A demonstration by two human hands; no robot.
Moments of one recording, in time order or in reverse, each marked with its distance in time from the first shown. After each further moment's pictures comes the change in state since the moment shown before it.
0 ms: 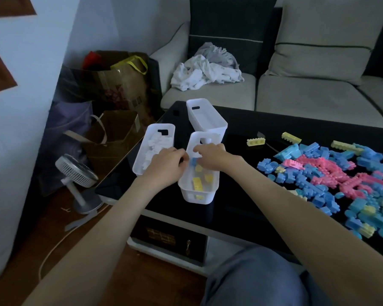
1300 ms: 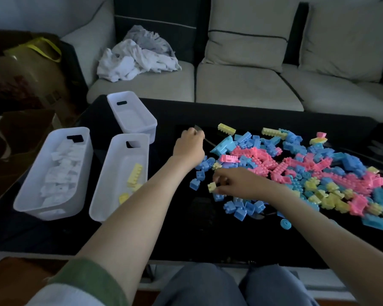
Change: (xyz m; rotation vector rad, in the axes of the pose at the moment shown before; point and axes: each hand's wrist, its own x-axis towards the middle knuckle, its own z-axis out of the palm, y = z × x) left_hand 0.130 0.177 0.104 -0.008 -0.055 0.269; right_hand -0.135 0.176 0.004 0.249 -0.066 0.116
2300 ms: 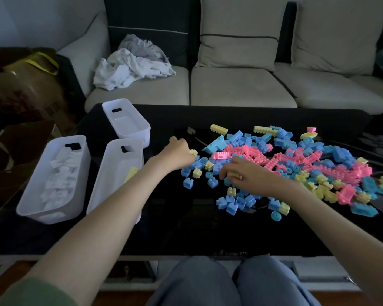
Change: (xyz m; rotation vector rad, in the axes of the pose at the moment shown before) left_hand -0.029 0.004 -0.033 -0.138 -0.284 -0.167; right_hand -0.039 0.015 -0.015 -0.068 0.123 -0.067
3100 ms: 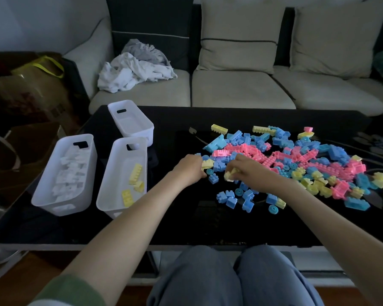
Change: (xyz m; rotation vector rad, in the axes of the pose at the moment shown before) left_hand -0.017 0.013 0.042 0.145 -0.021 0.082; right_hand -0.001 0.006 0.009 0.009 0.089 0.098
